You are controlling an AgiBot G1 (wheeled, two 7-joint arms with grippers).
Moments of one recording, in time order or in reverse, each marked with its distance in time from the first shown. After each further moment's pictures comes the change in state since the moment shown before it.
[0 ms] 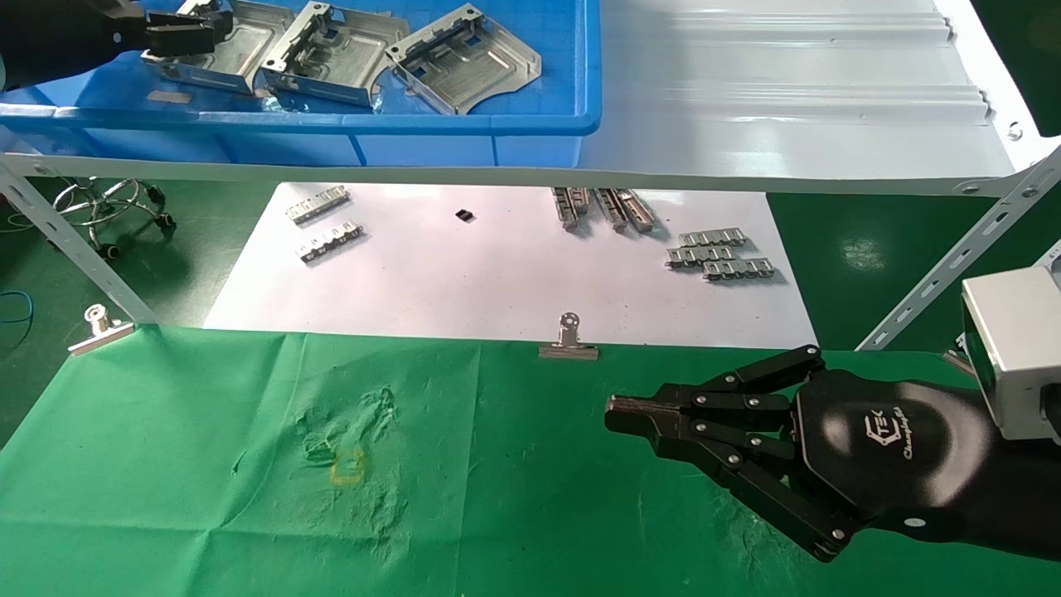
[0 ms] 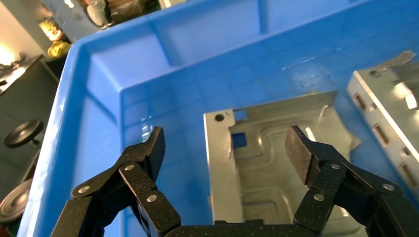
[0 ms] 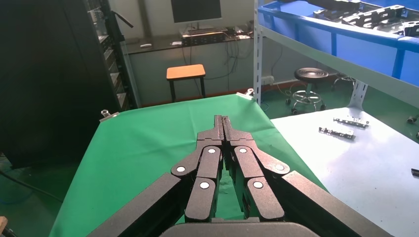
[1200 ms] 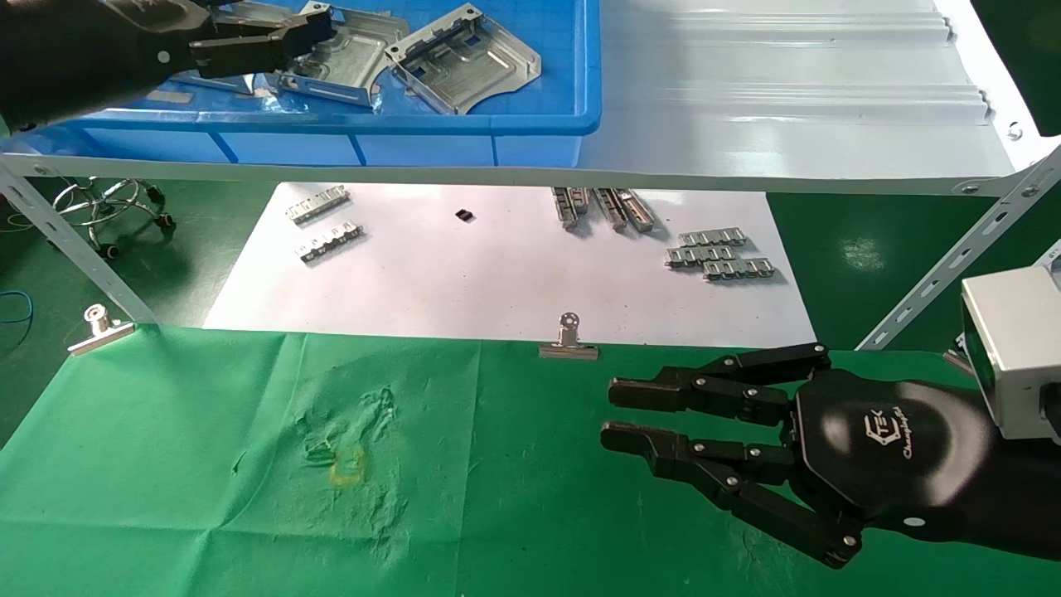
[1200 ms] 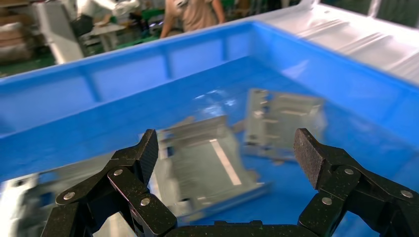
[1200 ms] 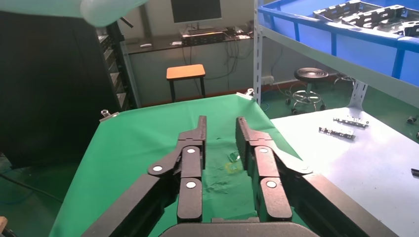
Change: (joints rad) left arm 0.319 -0.194 -0.061 -0.664 -0.157 0.278 -0.322; right arm 0.000 0.000 0.000 0.000 0.000 0.000 0.000
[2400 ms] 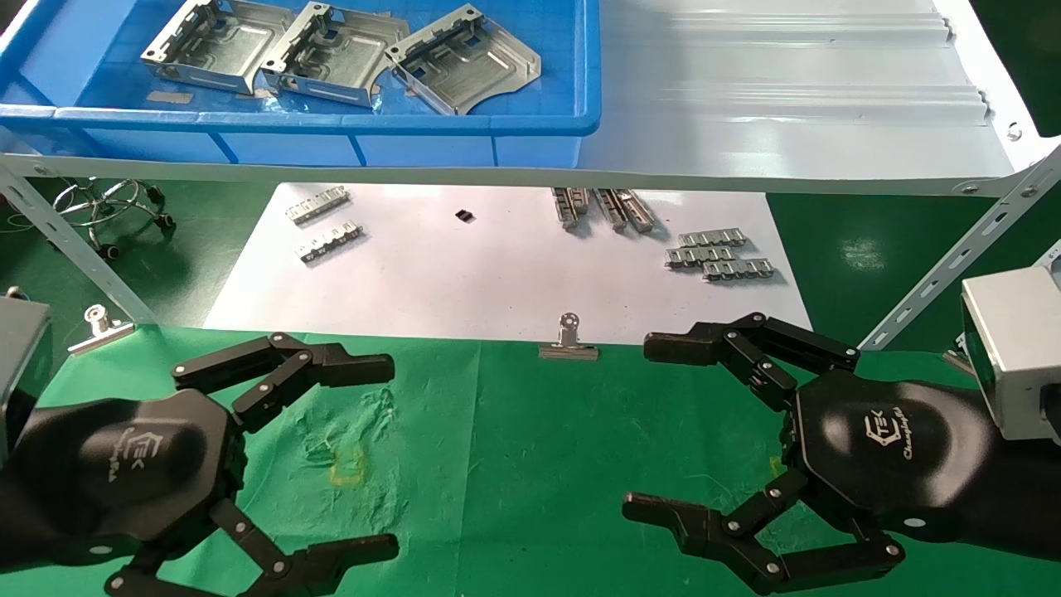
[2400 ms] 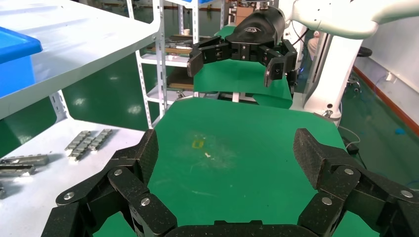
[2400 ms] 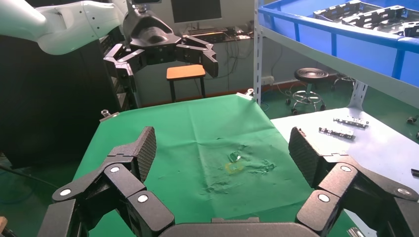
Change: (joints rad) left arm 0.629 -0.276 -0.172 -0.581 -0.469 0.502 0.096; right arm 0.000 0.000 0.000 0.000 0.000 0.000 0.000
